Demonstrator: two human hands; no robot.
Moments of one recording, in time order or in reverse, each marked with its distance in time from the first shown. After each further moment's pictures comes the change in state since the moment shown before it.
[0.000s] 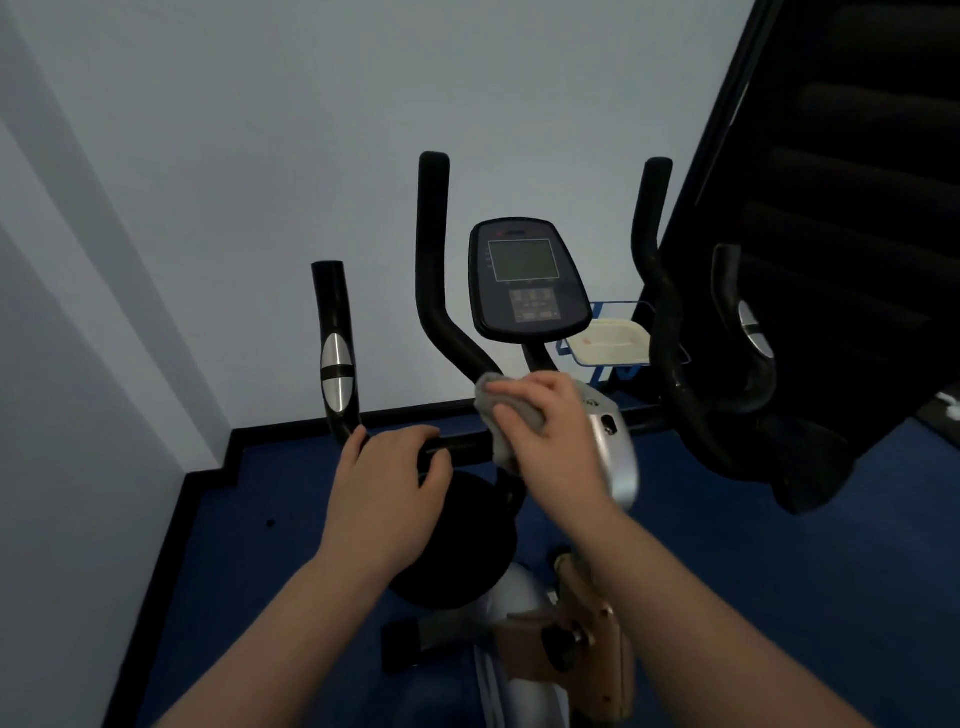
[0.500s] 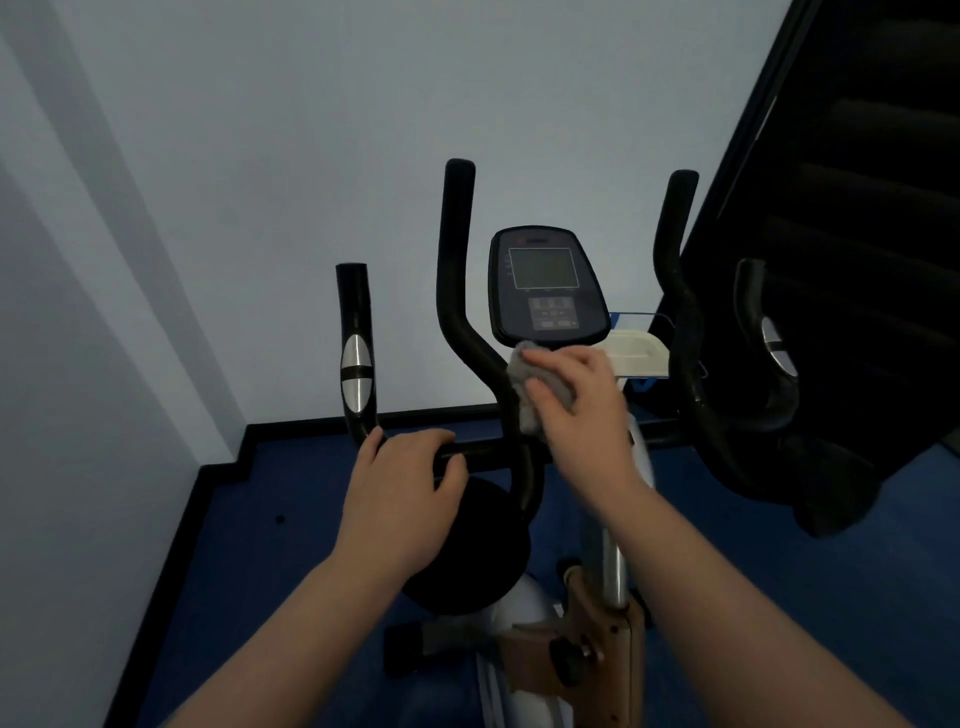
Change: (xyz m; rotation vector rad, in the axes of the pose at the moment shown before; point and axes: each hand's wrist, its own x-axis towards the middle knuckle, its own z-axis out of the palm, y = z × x) left_hand -0.001 0.004 -0.002 -0.021 -0.015 -0.023; right_hand 0.028 0.012 -0.008 -0.104 0.031 -0.081
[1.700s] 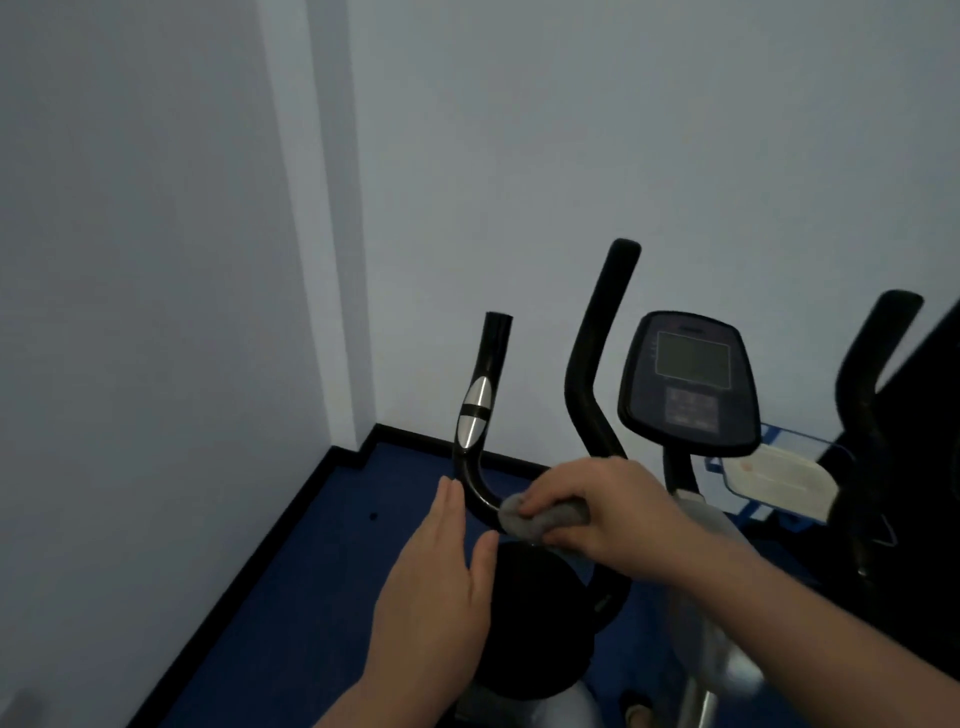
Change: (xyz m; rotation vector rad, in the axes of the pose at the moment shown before) left_hand -0.054 0.000 0.016 -0.172 0.222 -0.373; right_hand 0.042 -0.011 0.018 -0.354 -0.881 -0.544
